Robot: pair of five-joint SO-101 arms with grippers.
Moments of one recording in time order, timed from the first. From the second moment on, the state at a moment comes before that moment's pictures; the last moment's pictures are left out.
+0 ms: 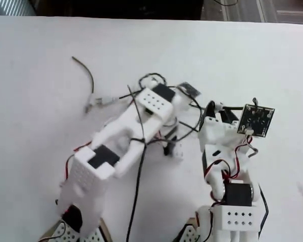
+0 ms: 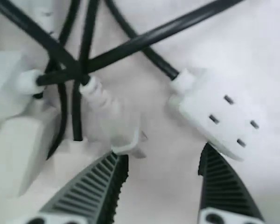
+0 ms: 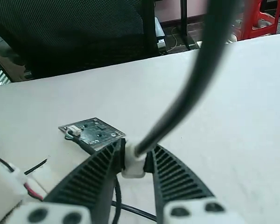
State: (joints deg) left arm 31.5 33.1 -15.6 88.6 -5.6; right arm -1.1 -79.1 71.4 35.8 -8.5
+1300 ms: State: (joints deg) left arm 38.8 40.7 -20.5 86.1 23.1; right arm 4.3 -79.1 71.4 35.8 -8.5
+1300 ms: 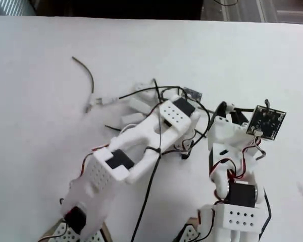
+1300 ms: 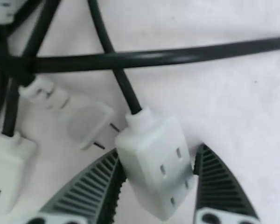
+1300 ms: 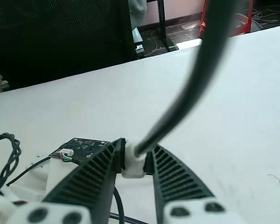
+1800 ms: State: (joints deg) left arm 38.8 40.8 -21.0 89.8 -1.1; right arm 4.7 -79.1 71.4 35.8 -8.5
